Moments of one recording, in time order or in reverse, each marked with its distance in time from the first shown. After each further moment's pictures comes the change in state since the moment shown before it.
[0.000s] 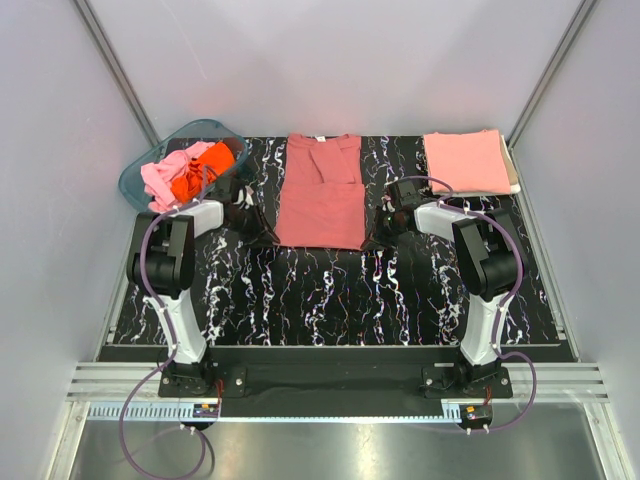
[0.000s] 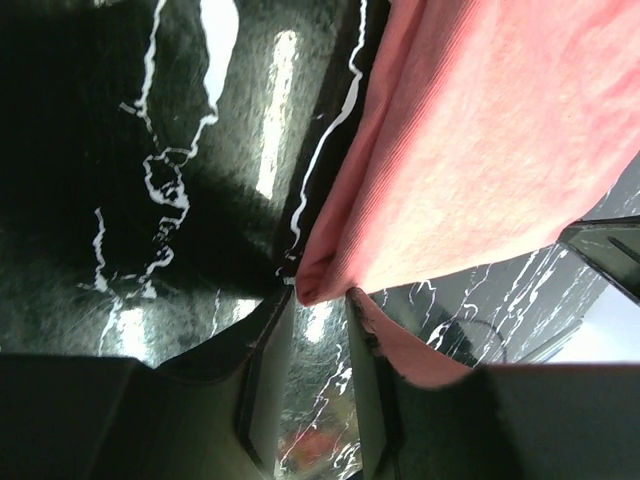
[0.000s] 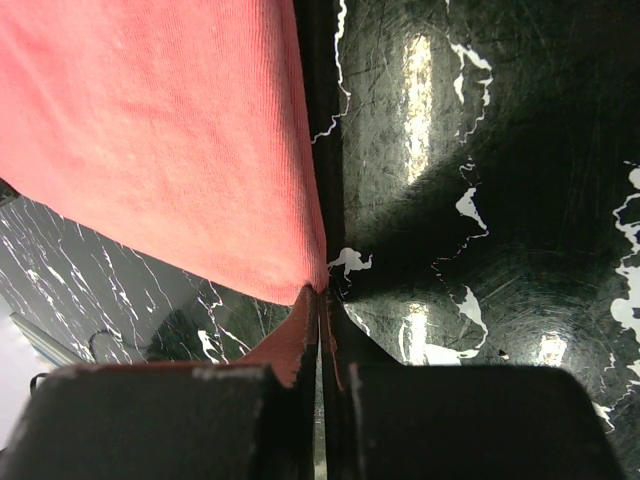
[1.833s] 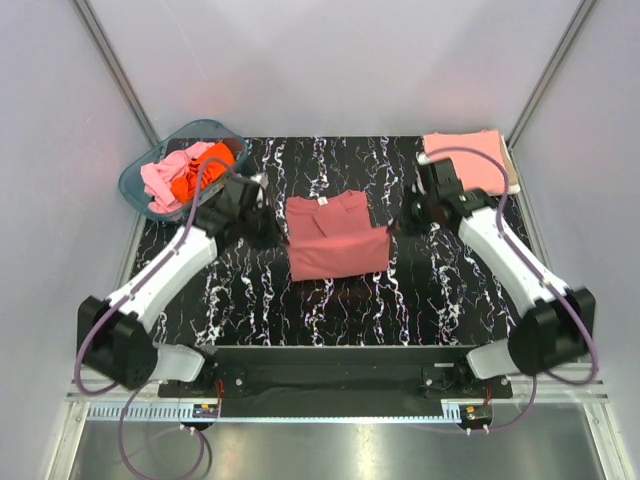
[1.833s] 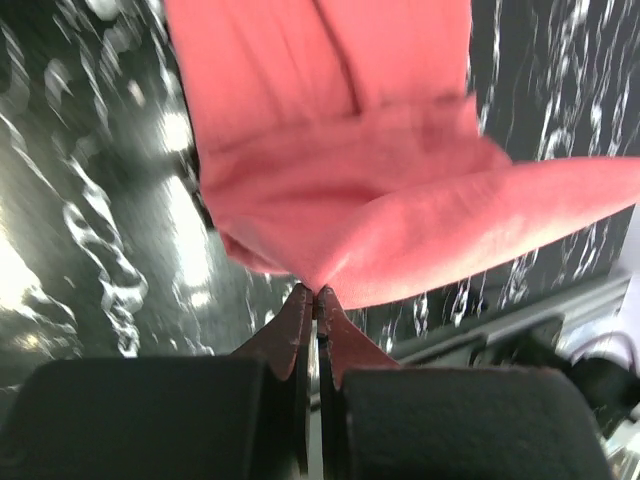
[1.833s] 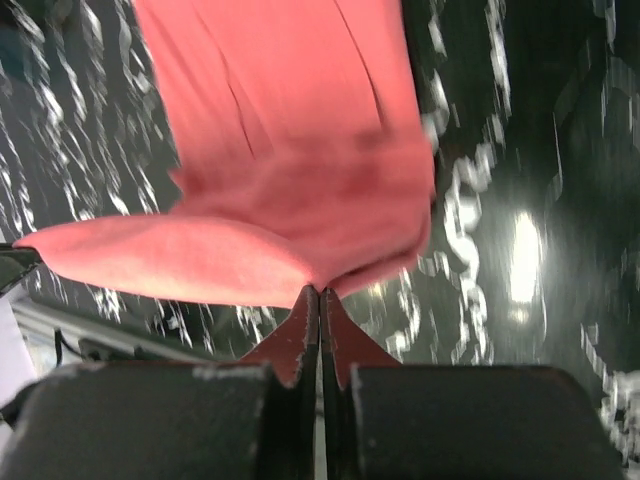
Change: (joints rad) left arm -0.349 -0.623 -0.089 -0.257 -0.308 -0.118; right arm 0.014 -0.592 0.016 -0.452 0.182 -0.035
